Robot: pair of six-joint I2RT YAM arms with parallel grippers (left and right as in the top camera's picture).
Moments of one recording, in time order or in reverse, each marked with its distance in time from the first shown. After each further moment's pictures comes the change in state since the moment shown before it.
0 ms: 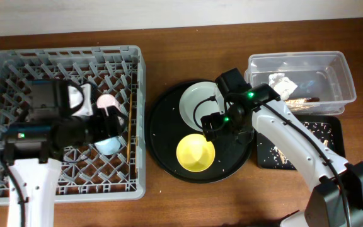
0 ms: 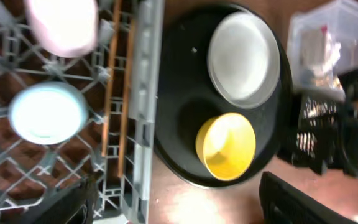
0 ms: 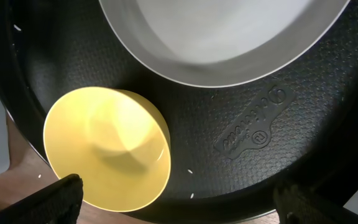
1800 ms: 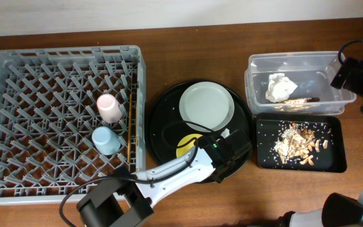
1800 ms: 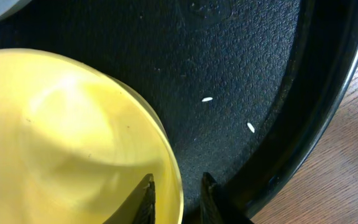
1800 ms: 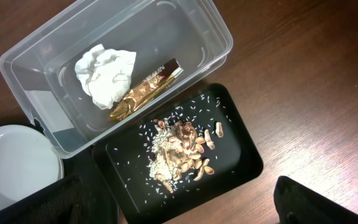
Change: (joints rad) left arm -1.034 0.633 -0.062 0.407 -0.522 -0.072; right arm -0.798 -0.033 0.707 -0.492 0.221 -0.019
